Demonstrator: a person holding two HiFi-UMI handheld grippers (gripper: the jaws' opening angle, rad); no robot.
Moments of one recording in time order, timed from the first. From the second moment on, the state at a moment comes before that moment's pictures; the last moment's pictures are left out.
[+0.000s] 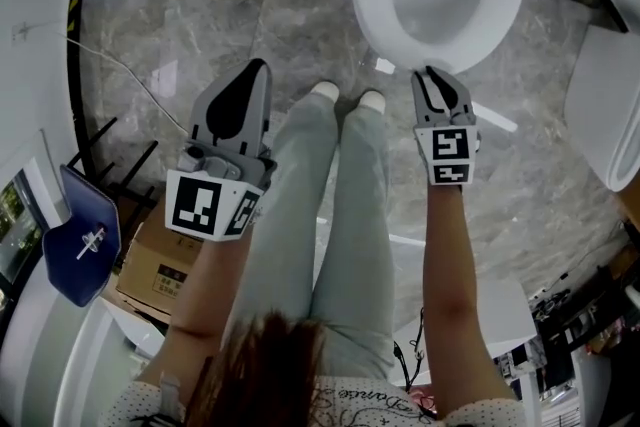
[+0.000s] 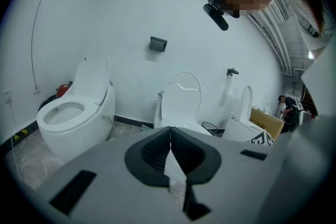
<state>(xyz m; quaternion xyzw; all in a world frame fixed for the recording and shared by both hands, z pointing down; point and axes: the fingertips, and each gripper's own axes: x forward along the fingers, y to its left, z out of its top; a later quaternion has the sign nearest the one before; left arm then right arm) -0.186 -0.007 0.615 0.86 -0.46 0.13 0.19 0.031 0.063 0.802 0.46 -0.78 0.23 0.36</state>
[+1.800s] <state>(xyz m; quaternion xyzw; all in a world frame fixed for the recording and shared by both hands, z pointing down) -0.126 -0.048 0.524 0.89 -0.42 0.10 0.15 0.066 0.020 0.714 0.52 -0.77 0.27 0.25</state>
